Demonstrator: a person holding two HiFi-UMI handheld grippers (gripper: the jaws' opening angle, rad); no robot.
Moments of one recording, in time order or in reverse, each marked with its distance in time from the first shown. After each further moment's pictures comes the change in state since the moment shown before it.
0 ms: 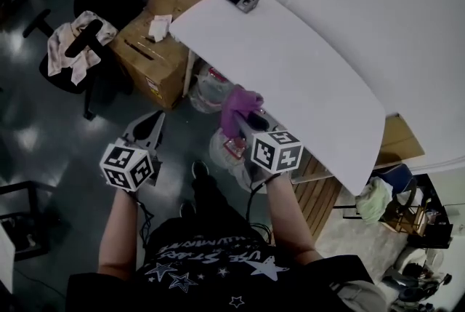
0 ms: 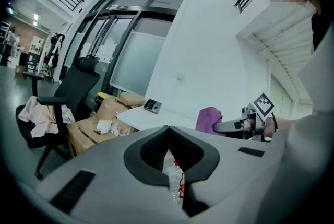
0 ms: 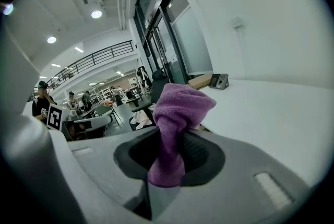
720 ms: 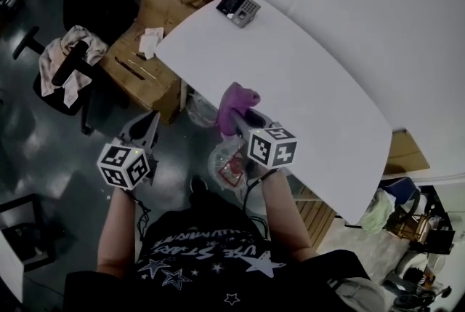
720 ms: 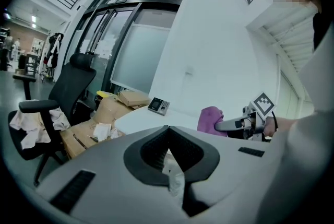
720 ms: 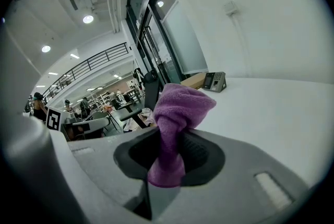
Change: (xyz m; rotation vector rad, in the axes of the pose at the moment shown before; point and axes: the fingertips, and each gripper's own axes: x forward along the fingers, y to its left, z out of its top) left arm 0.139 0.059 0.037 0.000 0.052 0.048; right arm 0.102 -0.108 0.067 0.070 0.012 0.019
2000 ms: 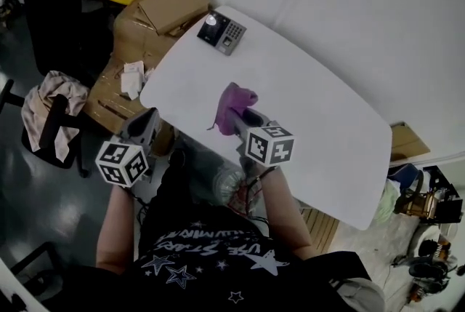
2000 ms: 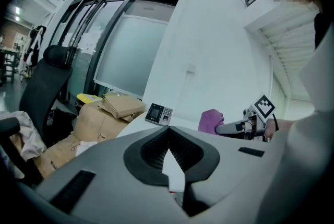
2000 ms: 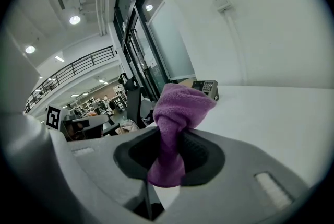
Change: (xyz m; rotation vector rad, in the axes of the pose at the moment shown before) left arm 0.152 0.084 0.077 0.054 0.019 -0.153; right arm 0.104 -0.071 0.084 0.056 -0.055 -0.142
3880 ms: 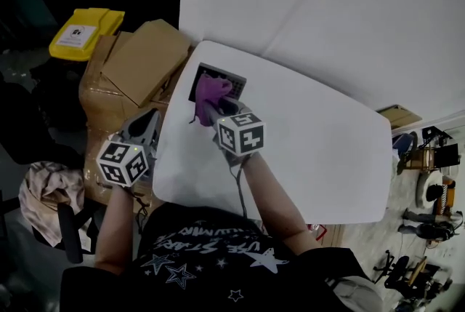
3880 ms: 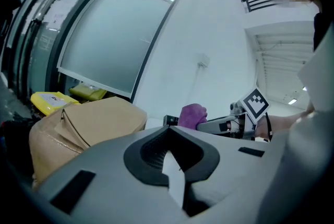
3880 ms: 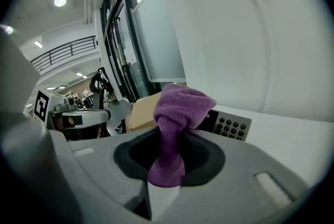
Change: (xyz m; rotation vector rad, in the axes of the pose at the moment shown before) left arm 0.264 0.165 0.100 0.037 0.134 -0.290; right arm 0.261 -0.084 0.157 -0.018 0.009 -0.215
